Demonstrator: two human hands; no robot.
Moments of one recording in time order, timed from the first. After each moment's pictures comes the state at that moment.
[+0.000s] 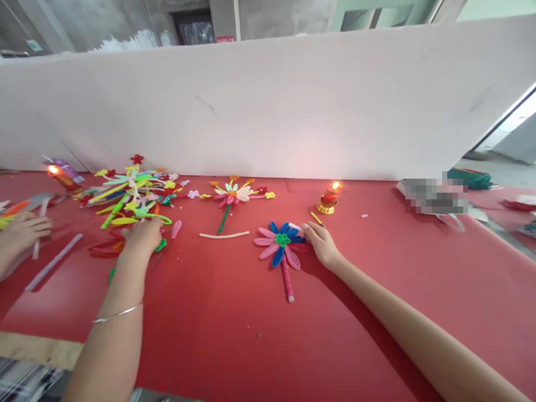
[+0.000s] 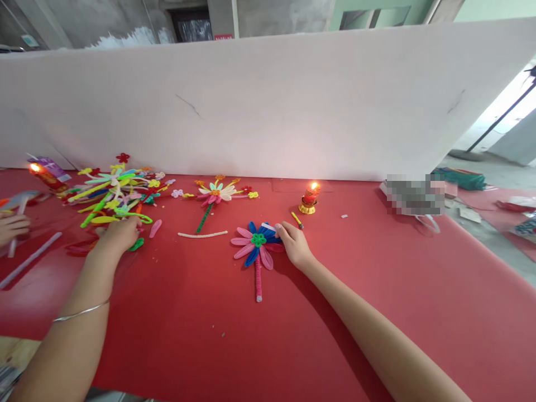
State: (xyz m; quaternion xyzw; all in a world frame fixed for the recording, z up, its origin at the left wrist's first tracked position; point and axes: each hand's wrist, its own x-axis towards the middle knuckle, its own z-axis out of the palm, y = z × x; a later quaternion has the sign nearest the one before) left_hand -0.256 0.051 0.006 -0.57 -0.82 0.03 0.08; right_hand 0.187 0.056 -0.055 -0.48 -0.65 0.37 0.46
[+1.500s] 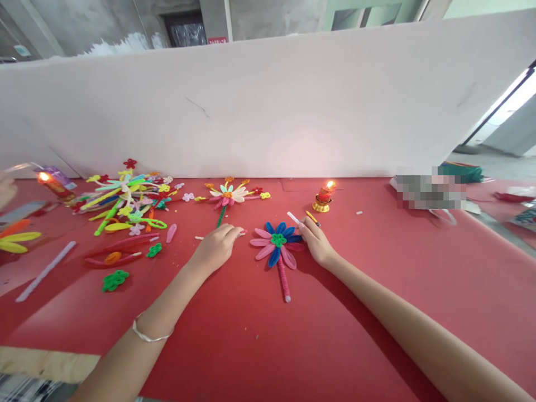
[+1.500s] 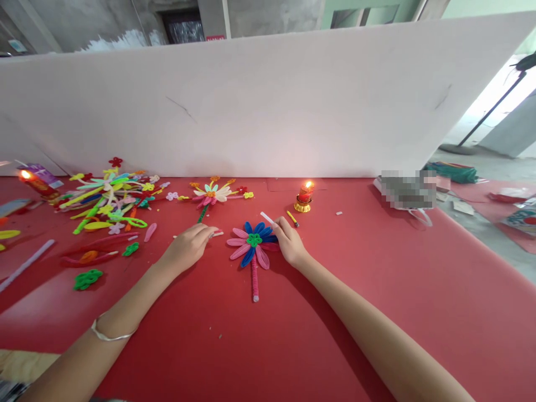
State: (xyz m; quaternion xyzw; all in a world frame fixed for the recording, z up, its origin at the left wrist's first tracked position) left_hand -0.085 0.026 -0.002 -0.86 -0.47 -0.16 0.09; right_hand 0.185 0.054 -0.053 -0.49 -0.64 0.37 0.46
